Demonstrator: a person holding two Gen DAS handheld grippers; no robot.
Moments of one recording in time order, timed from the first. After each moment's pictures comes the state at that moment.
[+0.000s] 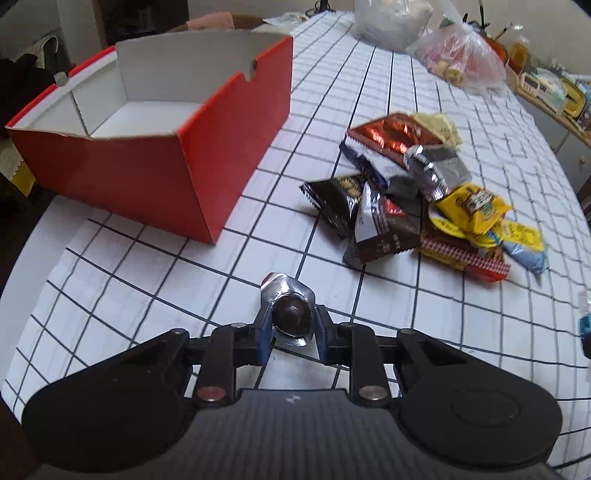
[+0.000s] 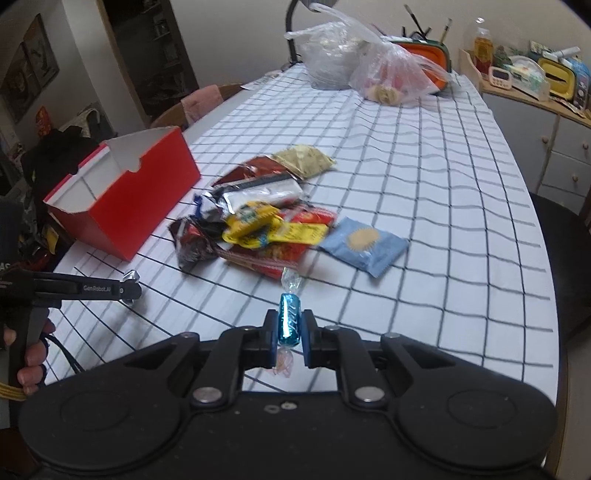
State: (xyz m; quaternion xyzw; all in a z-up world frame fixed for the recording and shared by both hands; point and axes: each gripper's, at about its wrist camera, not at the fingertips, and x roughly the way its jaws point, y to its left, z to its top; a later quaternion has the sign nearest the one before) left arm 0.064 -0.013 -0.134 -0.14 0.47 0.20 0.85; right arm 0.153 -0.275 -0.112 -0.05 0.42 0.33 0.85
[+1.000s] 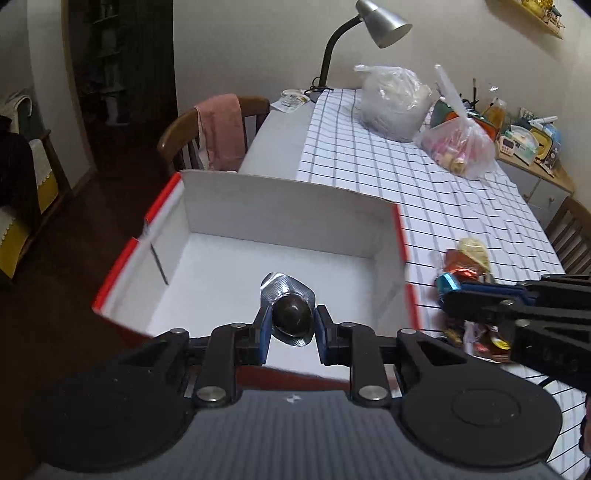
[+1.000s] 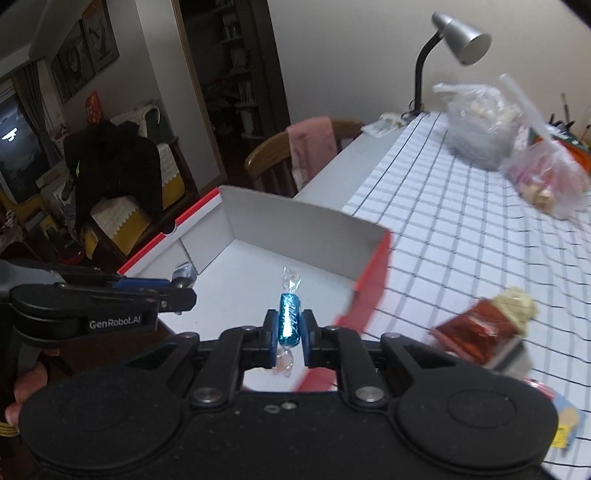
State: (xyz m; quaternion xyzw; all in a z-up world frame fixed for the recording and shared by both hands) left arm 0.065 0.195 -0.033 -0.10 0.41 0.12 0.90; right arm 0.165 0.036 -0.063 -0.08 0.39 0.39 0.83
